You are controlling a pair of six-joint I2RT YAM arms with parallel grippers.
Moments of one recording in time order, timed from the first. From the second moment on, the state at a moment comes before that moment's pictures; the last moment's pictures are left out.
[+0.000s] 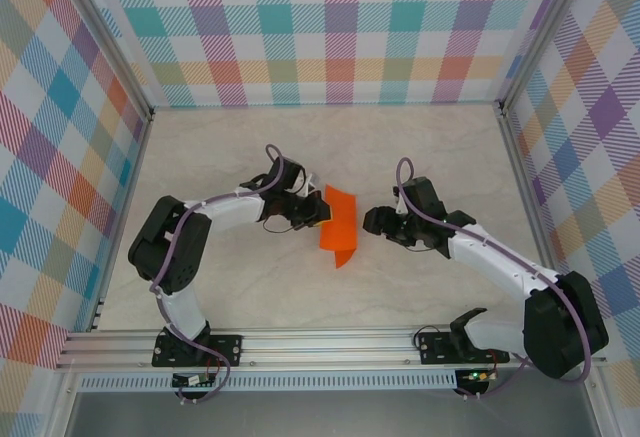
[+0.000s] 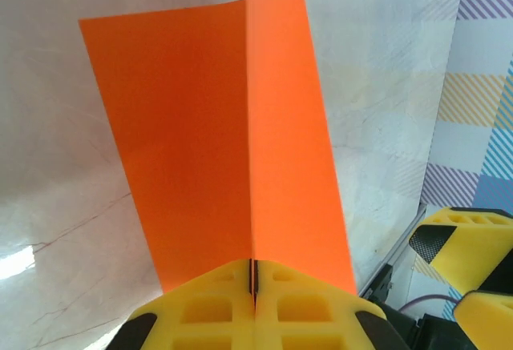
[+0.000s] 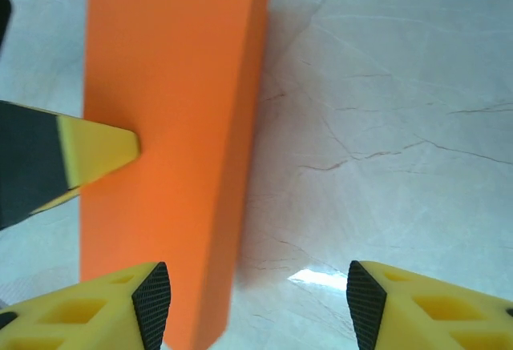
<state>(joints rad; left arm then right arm) -0.54 1.79 1.06 -0.20 0.62 -0.79 0.50 1.22 0.71 -0.39 -0.28 0.74</state>
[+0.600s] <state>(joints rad) -0.54 1.70 1.27 -0.60 0.50 -0.64 0.50 1.08 0.65 -0.43 -0.12 0.75</state>
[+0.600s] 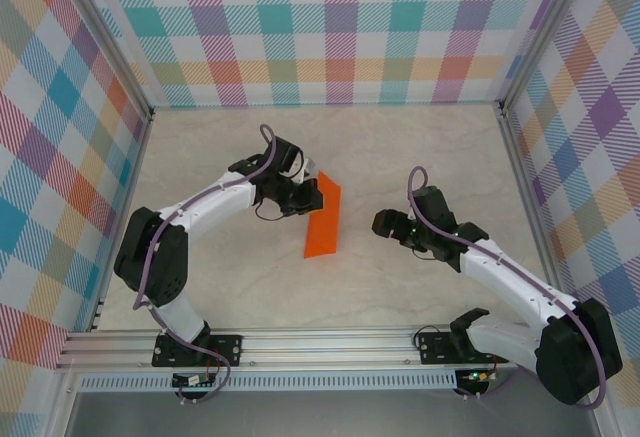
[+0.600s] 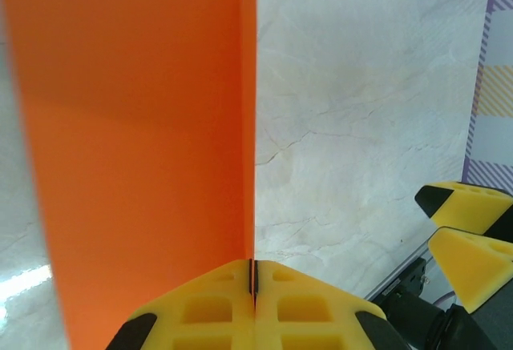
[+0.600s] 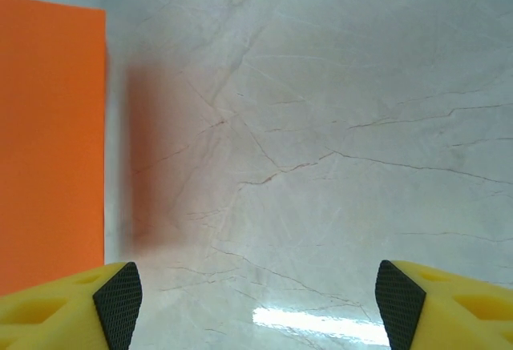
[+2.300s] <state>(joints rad) -0.60 1.85 1.20 -0.49 0.46 -0.74 1.12 1.58 0.94 -0.34 0.30 0.54</state>
